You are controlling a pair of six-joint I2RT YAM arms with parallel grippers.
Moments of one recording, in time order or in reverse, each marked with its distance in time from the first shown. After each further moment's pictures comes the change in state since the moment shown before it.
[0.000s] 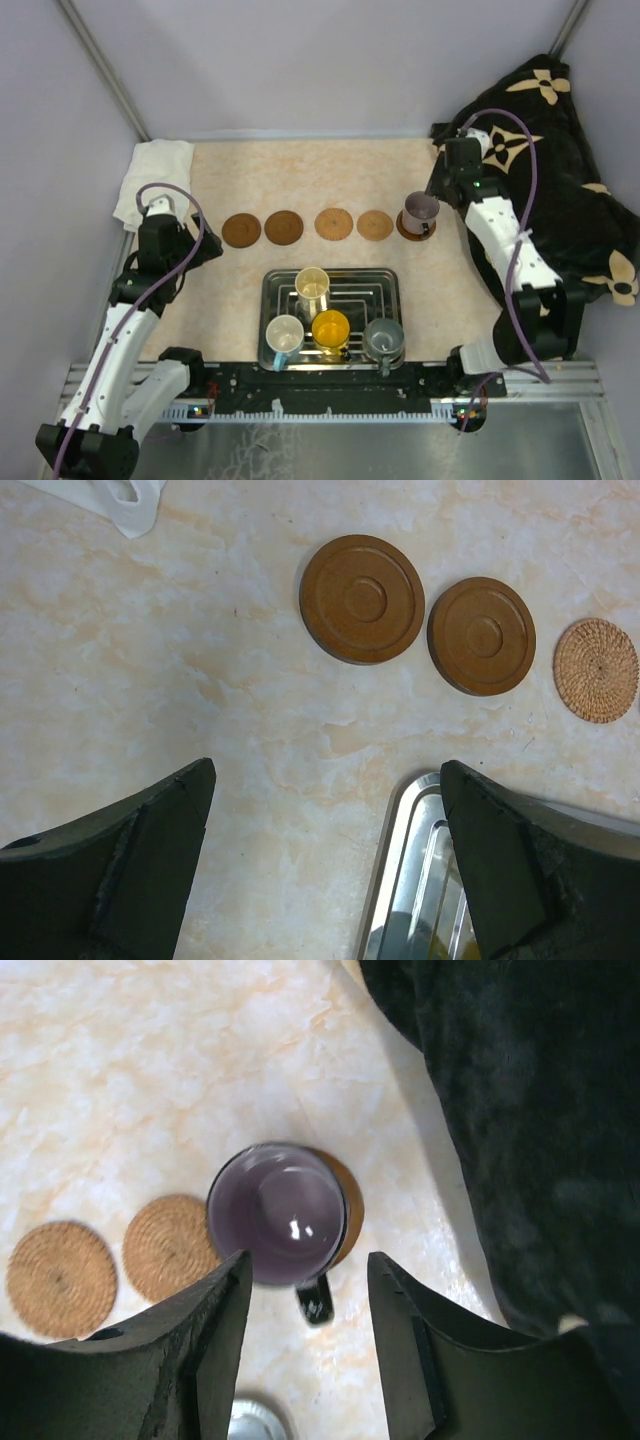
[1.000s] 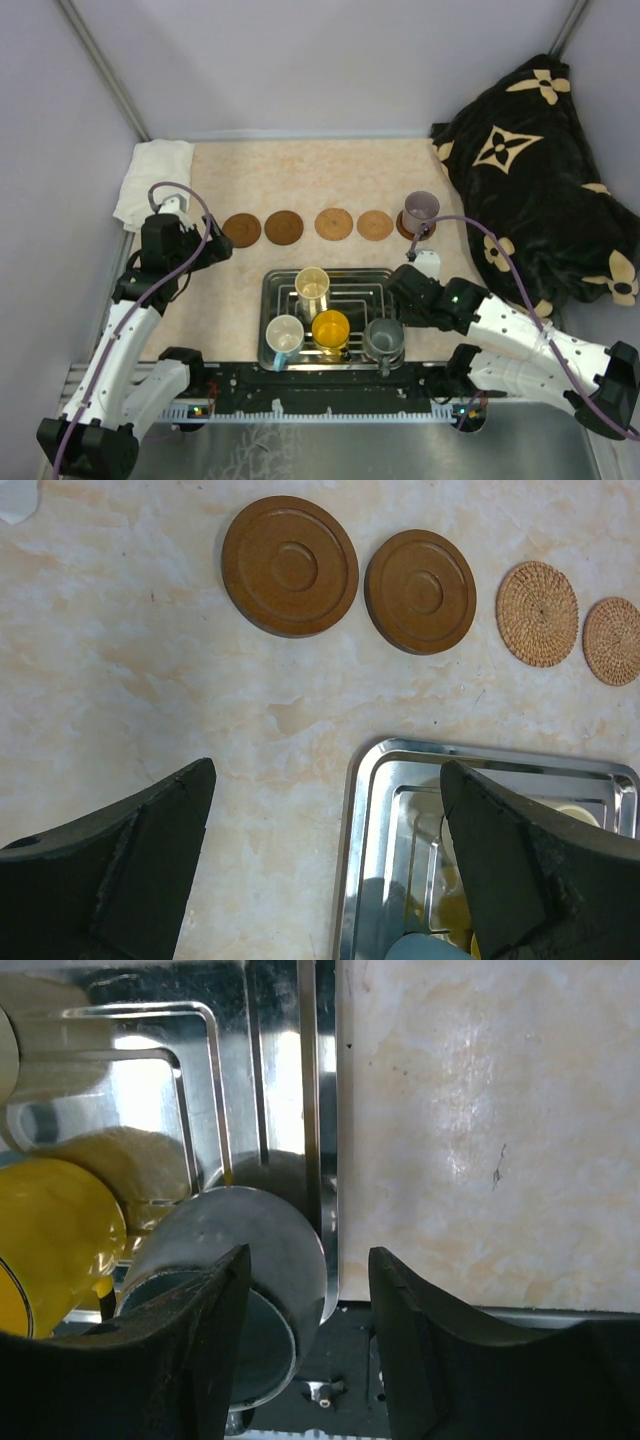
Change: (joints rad) left arm 0.000 0.019 -0.019 0.039 0.179 0.024; right arm 0.807 -0.636 -0.594 -0.464 0.105 0.541
